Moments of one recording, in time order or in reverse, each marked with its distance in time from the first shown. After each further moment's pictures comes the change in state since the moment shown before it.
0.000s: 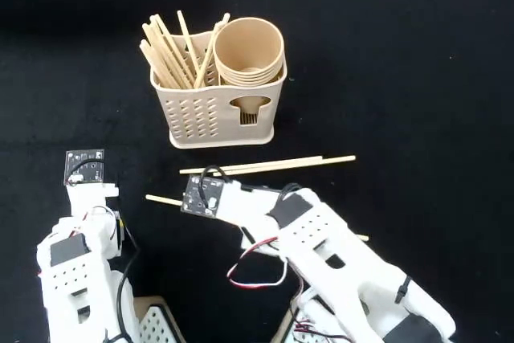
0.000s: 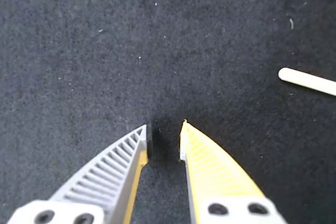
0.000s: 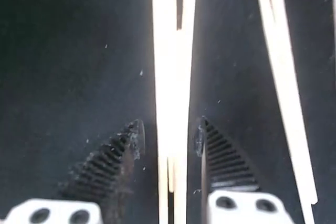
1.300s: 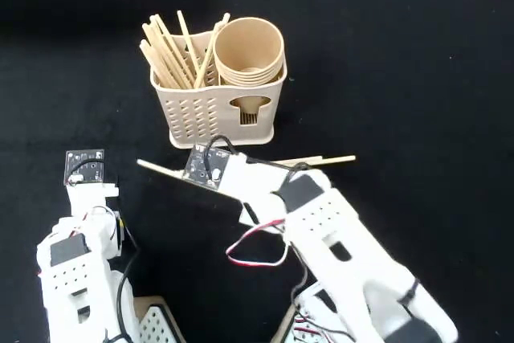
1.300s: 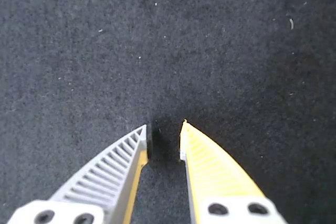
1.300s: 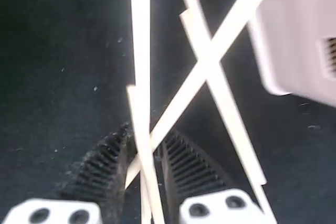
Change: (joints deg) left arm 0.0 0.0 0.0 0.0 0.0; right arm 4.4 -2.0 -10.4 5.5 -0.4
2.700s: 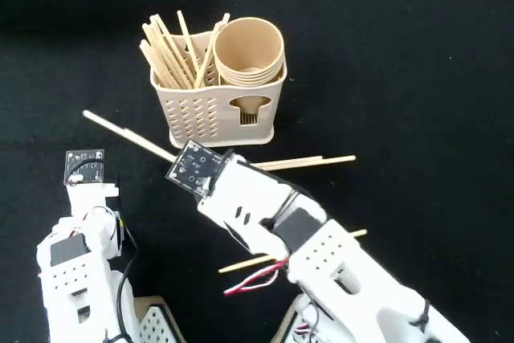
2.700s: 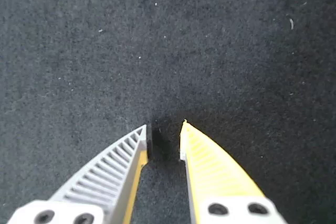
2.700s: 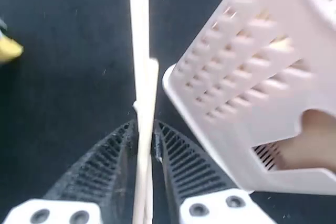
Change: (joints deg) left arm 0.0 0.0 0.0 0.0 0.0; right arm -10.4 -12.8 9.0 -27.5 -17.2
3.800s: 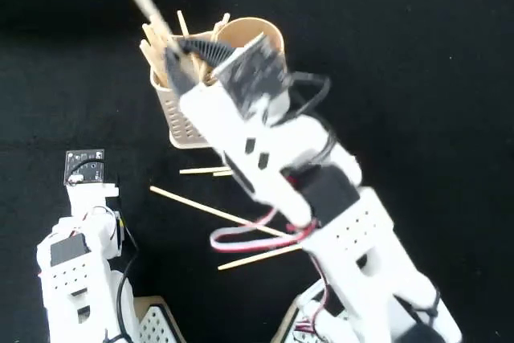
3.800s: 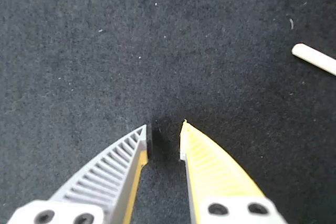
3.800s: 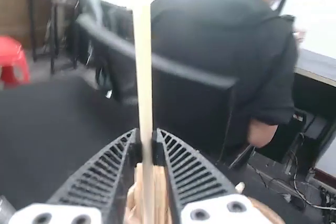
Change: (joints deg) left arm 0.0 0.0 0.0 0.0 0.0; right arm 6.0 12.7 -45.6 -0.2 -15.2
